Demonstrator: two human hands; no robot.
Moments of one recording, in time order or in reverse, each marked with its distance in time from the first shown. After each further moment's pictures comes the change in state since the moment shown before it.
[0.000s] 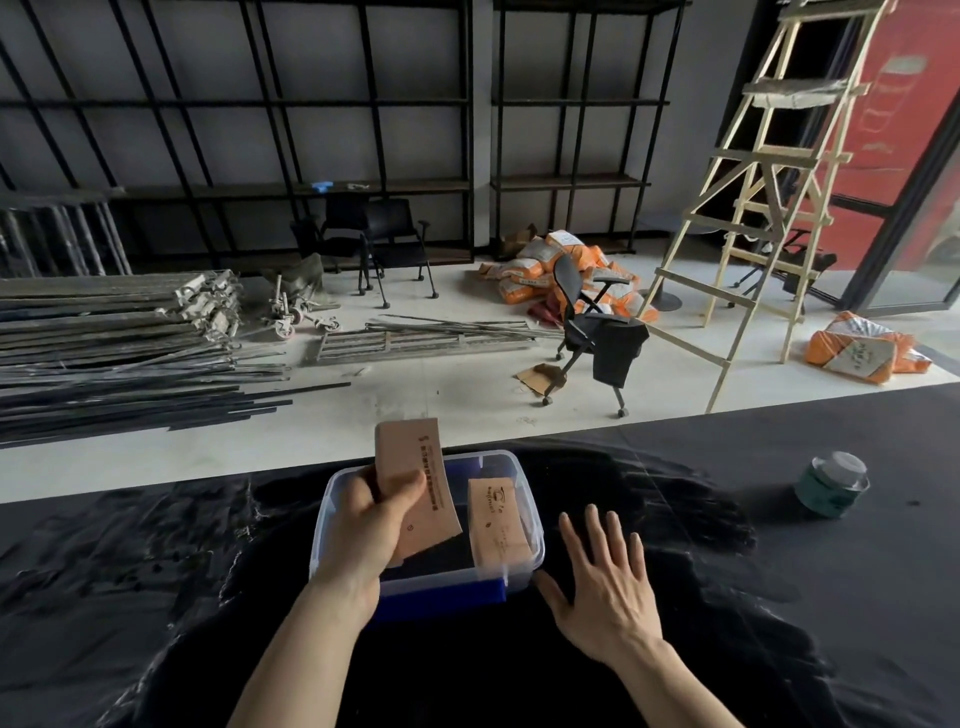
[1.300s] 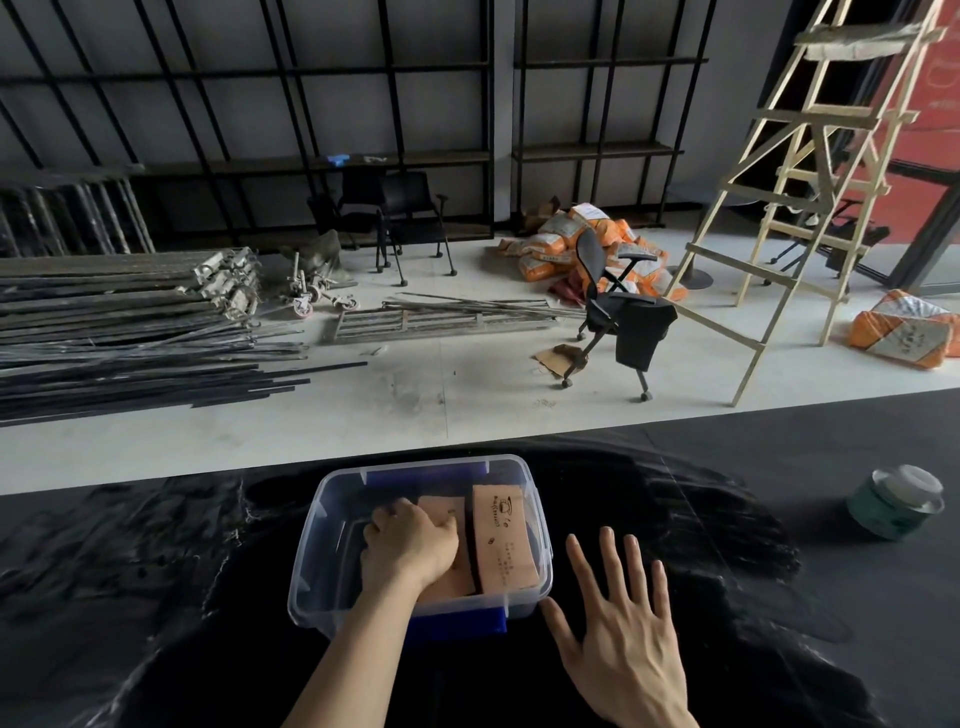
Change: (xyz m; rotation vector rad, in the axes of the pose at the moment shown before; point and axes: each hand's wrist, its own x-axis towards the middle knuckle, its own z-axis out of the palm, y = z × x) left_hand 0.083 -0.056 0.050 0.990 0.035 -0.208; right_hand 0.002 0.007 0.030 0.019 0.100 -0.012
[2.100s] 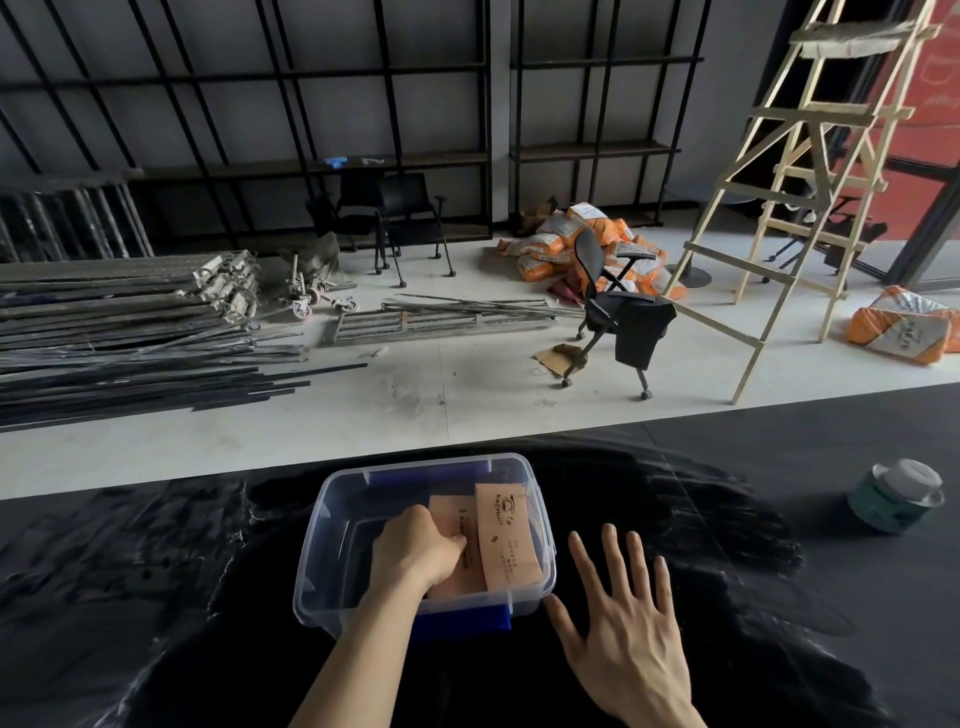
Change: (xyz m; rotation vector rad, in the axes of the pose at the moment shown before) left_hand -0.011 -0.002 -0.008 -0.002 0.004 0.109; right_hand 0.000 -0.001 0.000 -0.007 -0.002 0.000
